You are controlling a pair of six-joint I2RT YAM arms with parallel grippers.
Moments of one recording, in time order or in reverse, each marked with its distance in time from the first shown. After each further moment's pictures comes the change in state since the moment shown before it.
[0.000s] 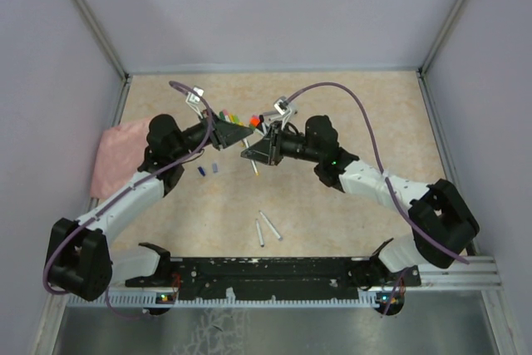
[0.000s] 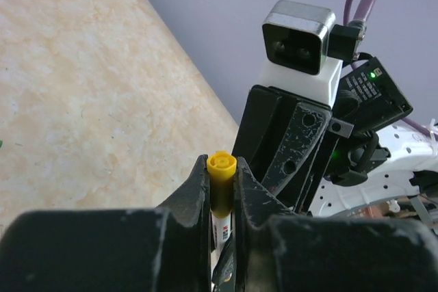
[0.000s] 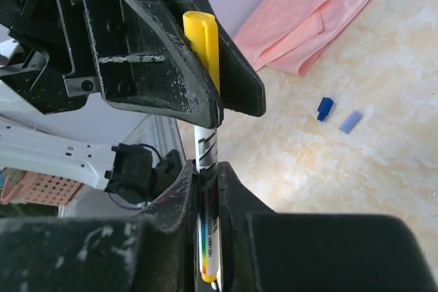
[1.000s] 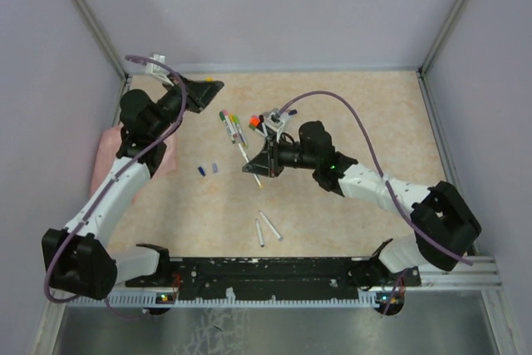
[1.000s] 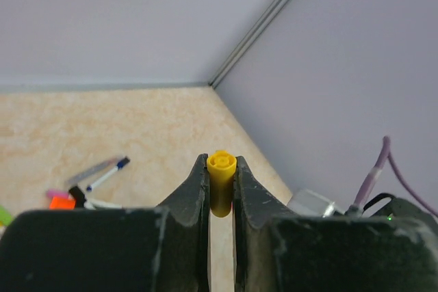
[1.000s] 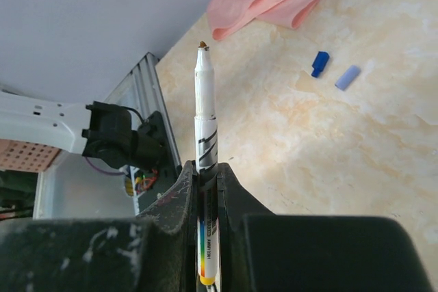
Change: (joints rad) left arm 0.147 0.022 0.273 -0.079 -0.229 0.160; right arm 0.043 -0.011 -0.018 -0.118 -0.017 -0.093
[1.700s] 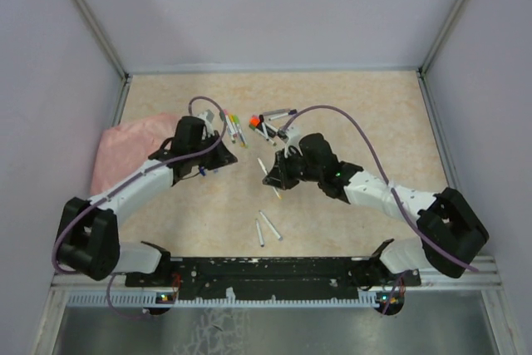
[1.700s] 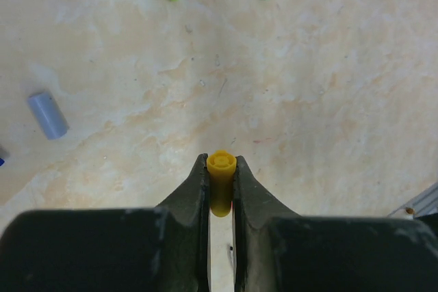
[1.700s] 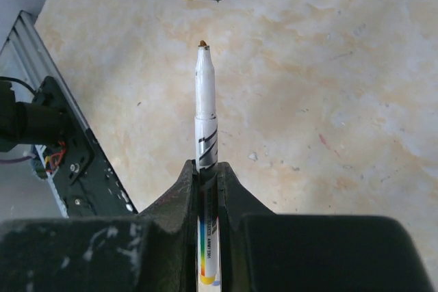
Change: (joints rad) left arm -0.140 0.087 -0.207 -0.628 -0.192 0.087; right arm 0.000 -0.062 -0.079 -0.279 0.220 -0.159
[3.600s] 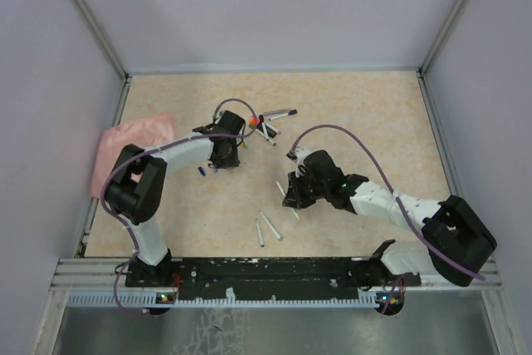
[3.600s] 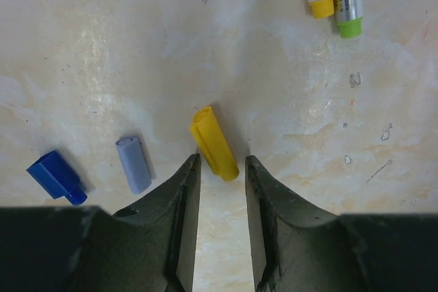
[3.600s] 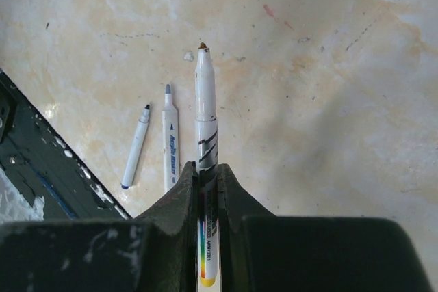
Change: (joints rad) left arm -0.157 0.497 0.348 -0.320 -0.516 0.062; right arm 0.000 -0.073 -0.143 -0.196 0.098 -0.019
